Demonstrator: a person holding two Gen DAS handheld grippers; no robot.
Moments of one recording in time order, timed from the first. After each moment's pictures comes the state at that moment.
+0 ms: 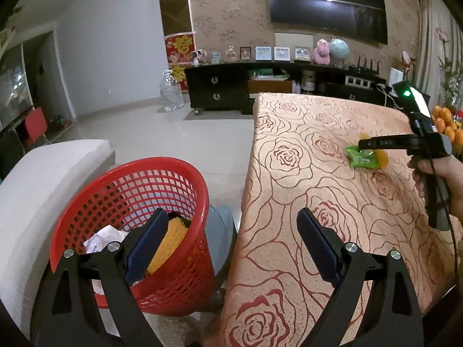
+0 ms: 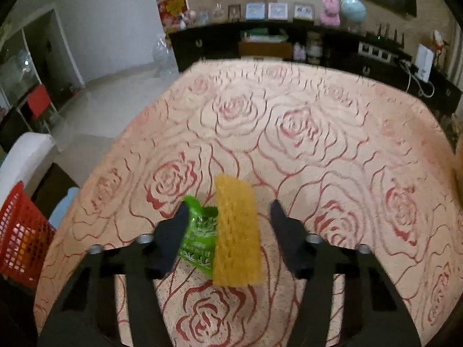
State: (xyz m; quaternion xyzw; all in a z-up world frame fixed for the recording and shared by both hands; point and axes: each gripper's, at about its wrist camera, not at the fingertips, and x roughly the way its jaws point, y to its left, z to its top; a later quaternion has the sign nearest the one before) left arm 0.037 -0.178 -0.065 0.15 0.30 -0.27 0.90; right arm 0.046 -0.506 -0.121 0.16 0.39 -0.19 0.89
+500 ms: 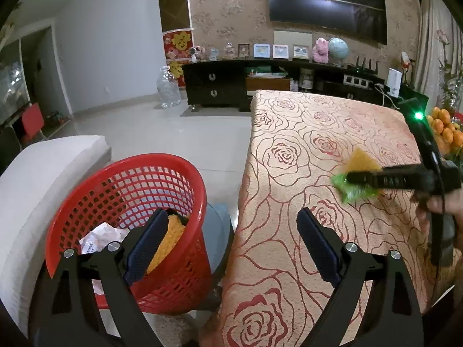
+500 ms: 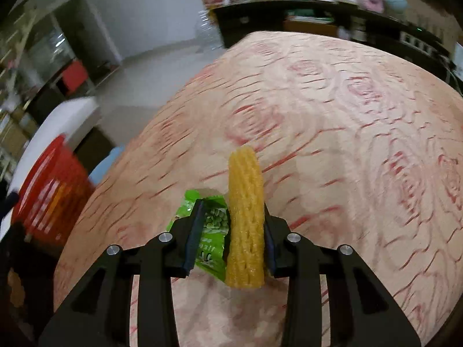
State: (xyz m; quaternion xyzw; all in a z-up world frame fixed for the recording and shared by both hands) left arm 0.042 -0.178 -0.064 0.15 0.31 -0.28 0.90; right arm 0.030 -0.429 -0.132 0.16 0.42 -0.06 0.89
